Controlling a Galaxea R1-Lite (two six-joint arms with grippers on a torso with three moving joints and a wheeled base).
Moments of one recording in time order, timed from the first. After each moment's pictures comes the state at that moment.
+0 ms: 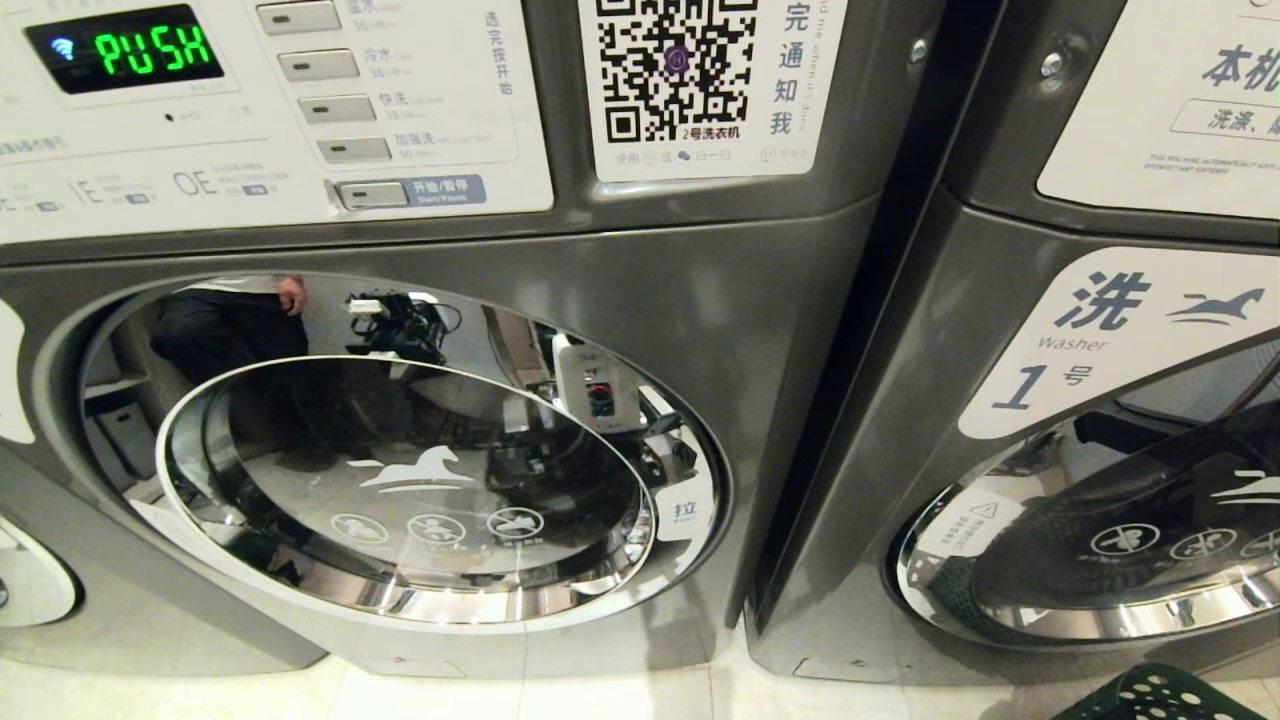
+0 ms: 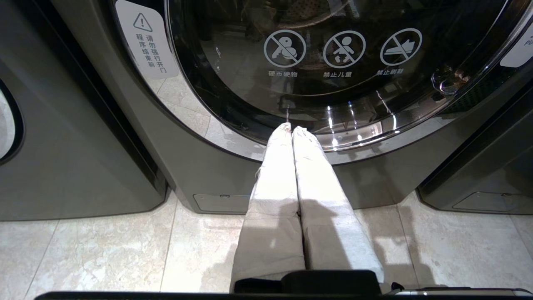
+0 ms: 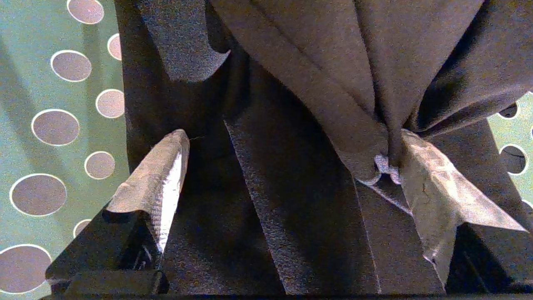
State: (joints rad) left arm -0.01 0.00 0.00 0.00 0.00 0.00; right arm -0.87 3.06 -1.07 -0.52 0.78 1.33
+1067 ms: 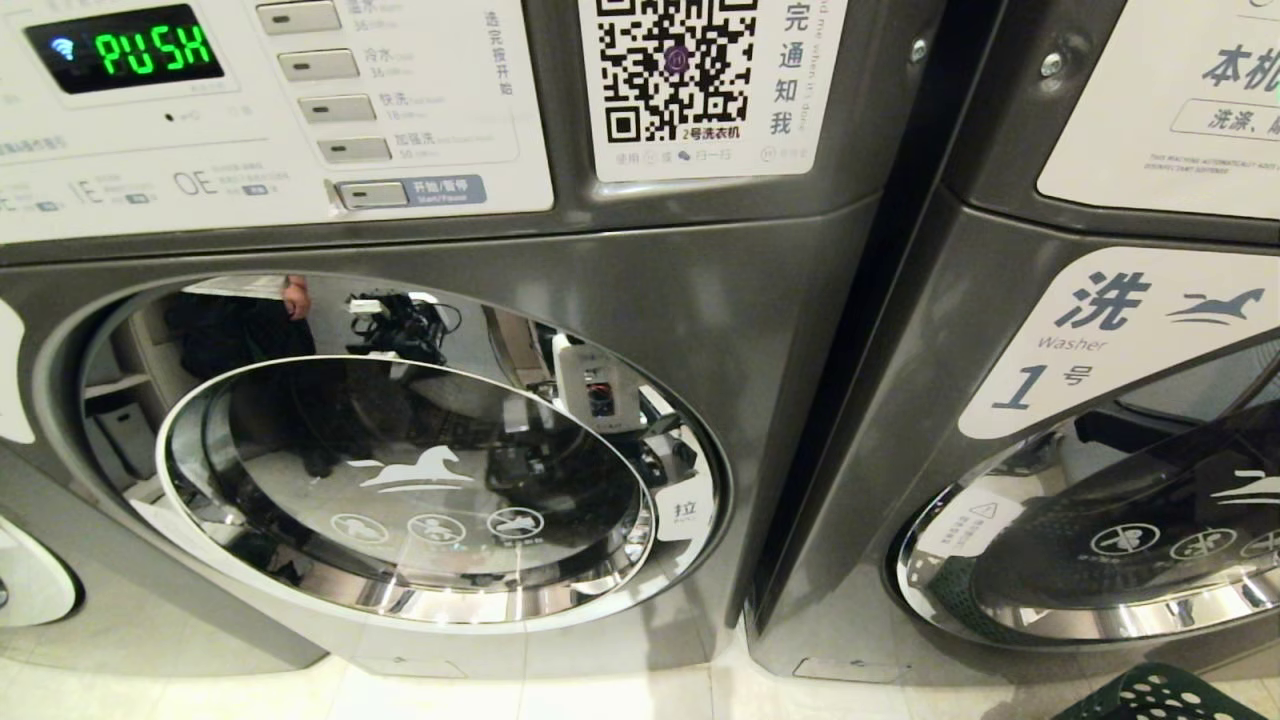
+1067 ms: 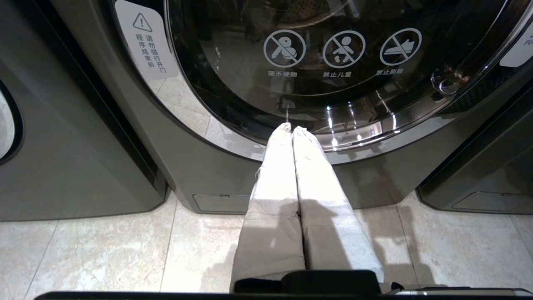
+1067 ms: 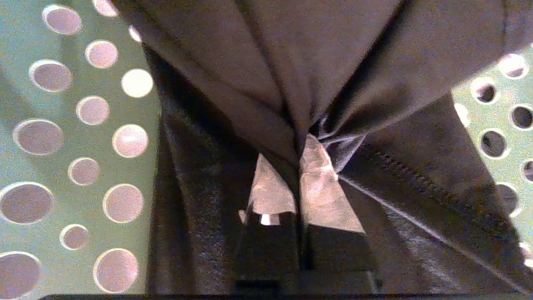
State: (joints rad) left arm -0.01 0.00 0.00 0.00 0.00 0.00; right arm -0.89 3.05 -1.07 -0.46 0.78 1.33
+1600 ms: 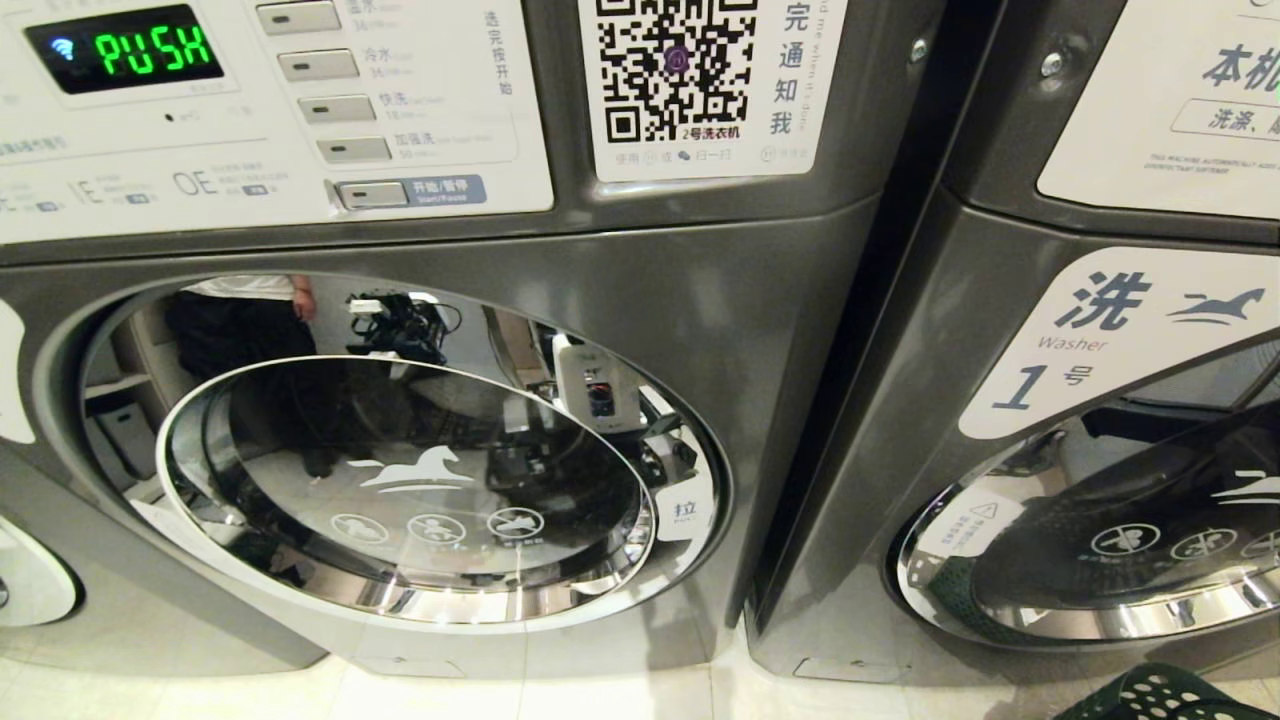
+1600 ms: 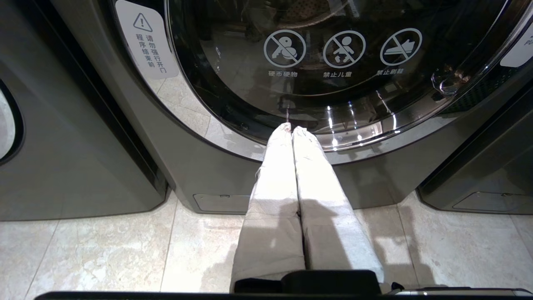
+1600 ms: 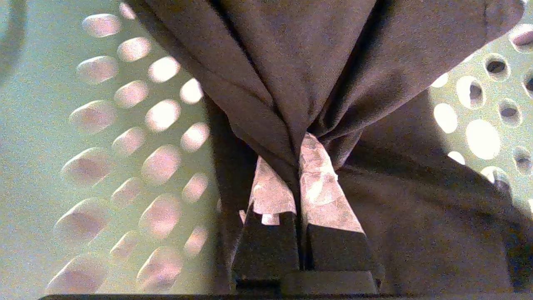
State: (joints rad) left arm -0.01 0.00 0.00 0.00 0.00 0.00; right arm -0.99 2.94 -1.06 -0.26 0.77 1.29
